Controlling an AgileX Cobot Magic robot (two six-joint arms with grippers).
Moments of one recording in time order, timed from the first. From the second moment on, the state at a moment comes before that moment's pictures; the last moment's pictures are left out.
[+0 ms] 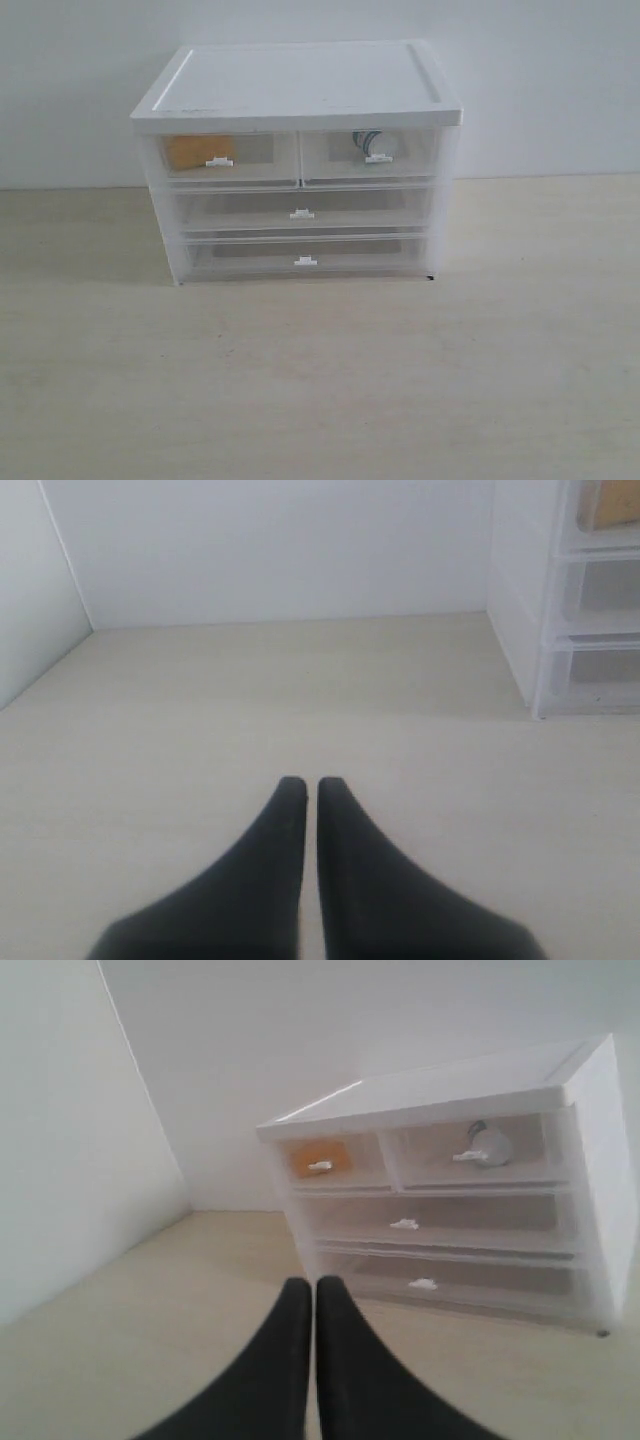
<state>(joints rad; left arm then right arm) 0.14 0.00 0.00 0.03 0.29 0.09 0.48 0.02 -0.06 -1.67 -0.20 2.02</state>
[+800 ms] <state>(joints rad) 0.14 0.00 0.00 0.03 0.29 0.09 0.17 0.01 0.00 -0.22 -0.13 1.17</state>
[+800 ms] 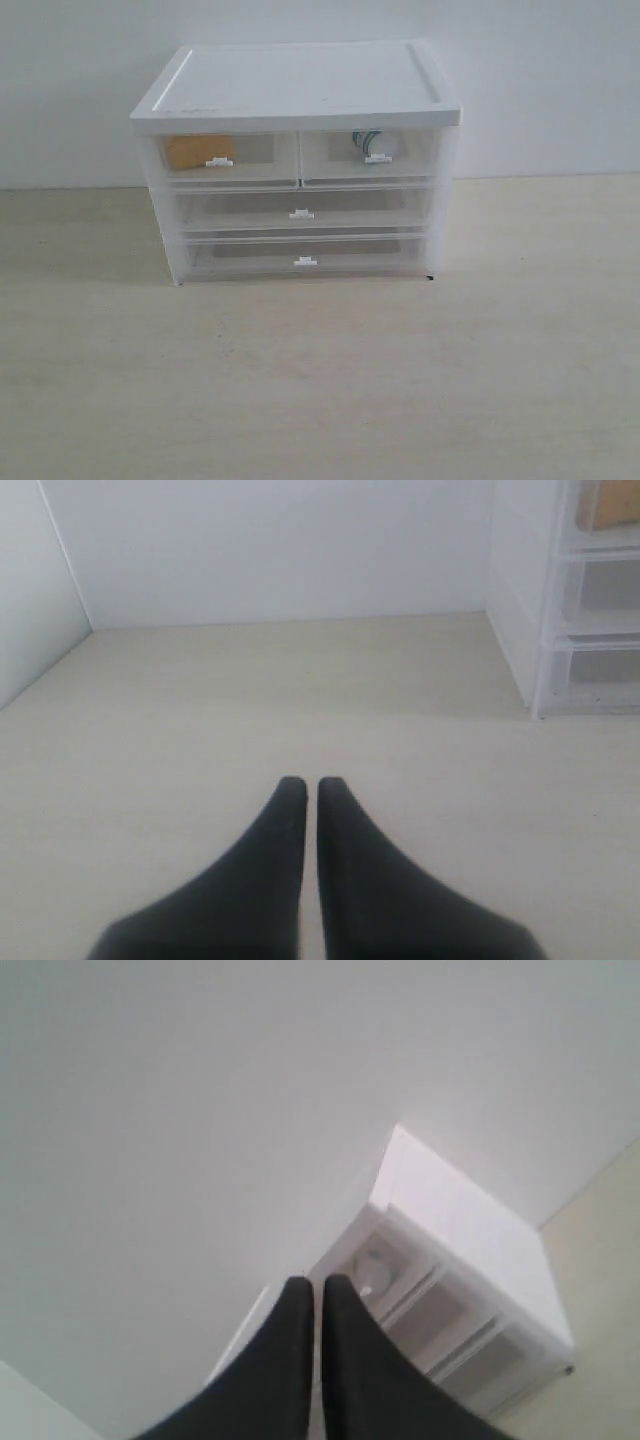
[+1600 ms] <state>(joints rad) 0.14 0.00 0.00 0.03 0.30 0.09 0.11 0.01 0.00 -0.12 0.31 -0.04</state>
